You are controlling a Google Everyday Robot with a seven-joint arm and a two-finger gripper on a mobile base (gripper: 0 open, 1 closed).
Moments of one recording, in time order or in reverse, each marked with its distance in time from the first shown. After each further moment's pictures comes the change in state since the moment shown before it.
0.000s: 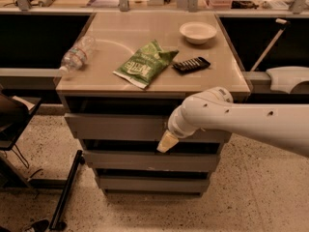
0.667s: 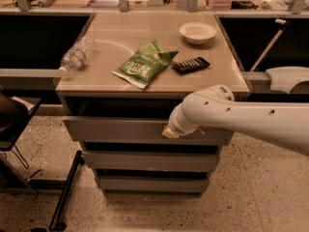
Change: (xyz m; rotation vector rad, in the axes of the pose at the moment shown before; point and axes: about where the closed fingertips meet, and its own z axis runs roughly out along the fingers) arm 0.000 0.000 0.000 0.000 0.000 0.000
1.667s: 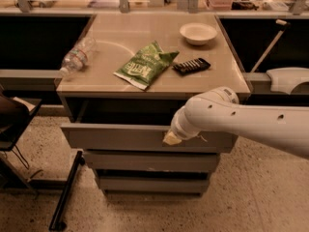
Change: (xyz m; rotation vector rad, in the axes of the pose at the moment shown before) arm 0.004 0.002 -0.020 0.015 0.008 0.005
